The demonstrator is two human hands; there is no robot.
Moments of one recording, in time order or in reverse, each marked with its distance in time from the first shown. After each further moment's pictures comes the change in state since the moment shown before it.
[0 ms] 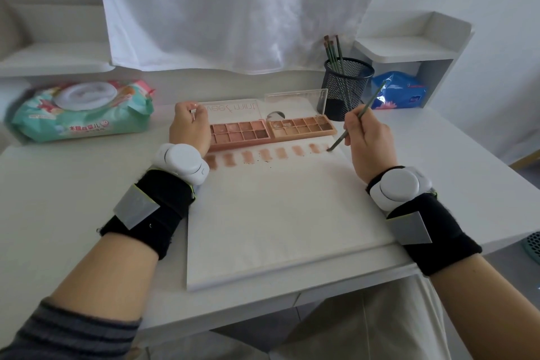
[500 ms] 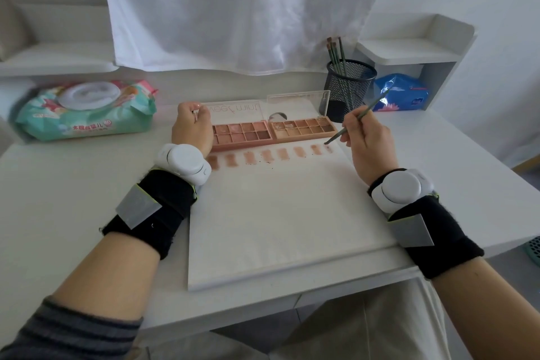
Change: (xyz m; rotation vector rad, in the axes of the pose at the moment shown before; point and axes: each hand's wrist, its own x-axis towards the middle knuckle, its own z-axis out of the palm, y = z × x) left_hand -0.001 0.001 0.000 -0.004 -0.002 -0.001; right_hand 0.003 0.004 0.003 0.038 -0.017 0.023
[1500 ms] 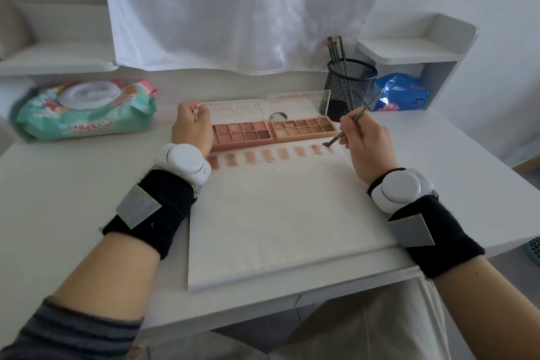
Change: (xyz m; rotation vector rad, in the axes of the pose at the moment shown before) left_hand 0.002 -0.002 0.001 -0.003 -0.002 -0.001; right_hand -0.001 -0.001 0.001 0.011 -0.029 -0.008
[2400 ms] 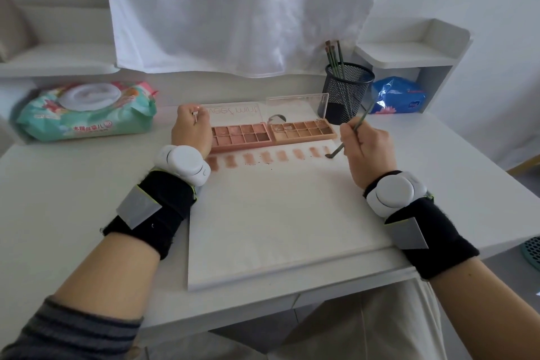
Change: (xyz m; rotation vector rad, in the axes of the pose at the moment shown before) left_hand -0.003 0.004 -0.003 -0.010 0.002 -0.009; right_hand -0.007 -0.004 -0.003 -0.131 0.077 -0.128
